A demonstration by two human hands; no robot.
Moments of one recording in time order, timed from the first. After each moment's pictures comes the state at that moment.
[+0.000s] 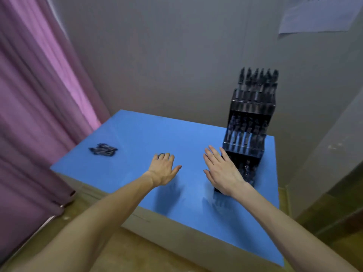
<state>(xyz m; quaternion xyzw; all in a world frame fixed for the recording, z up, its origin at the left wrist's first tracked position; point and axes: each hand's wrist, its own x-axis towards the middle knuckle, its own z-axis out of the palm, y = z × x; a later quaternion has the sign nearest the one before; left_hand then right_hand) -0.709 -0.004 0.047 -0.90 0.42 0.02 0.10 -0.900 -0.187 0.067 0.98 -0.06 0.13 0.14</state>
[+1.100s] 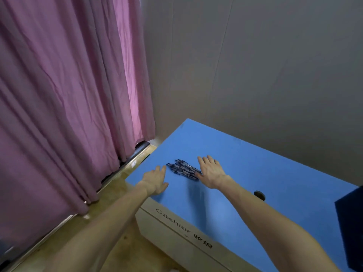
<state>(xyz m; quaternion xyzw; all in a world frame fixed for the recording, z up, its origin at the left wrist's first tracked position) -0.341 0.346 0.020 -0.94 0.31 0.16 0.04 -0.437 0.118 0.051 0.99 -0.08 -0.09 0.04</state>
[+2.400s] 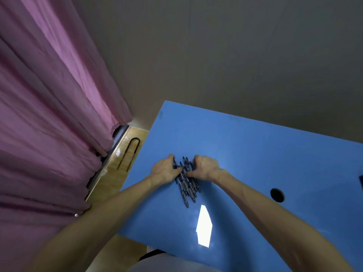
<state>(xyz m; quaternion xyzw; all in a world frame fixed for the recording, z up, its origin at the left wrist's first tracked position) -0.197 0.187 -0.036 -0.90 0.31 0.27 -0.11 -0.301 0.044 -0.022 0.92 -0.28 -0.21 -0.19</state>
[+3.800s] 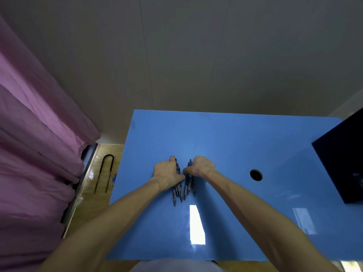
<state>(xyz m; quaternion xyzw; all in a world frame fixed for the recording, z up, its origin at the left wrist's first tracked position) -0.224 0.144 -0.028 -0.86 0.47 0.18 0.03 -0.325 0.041 -0.009 0.79 -0.51 -0.21 -0.25</state>
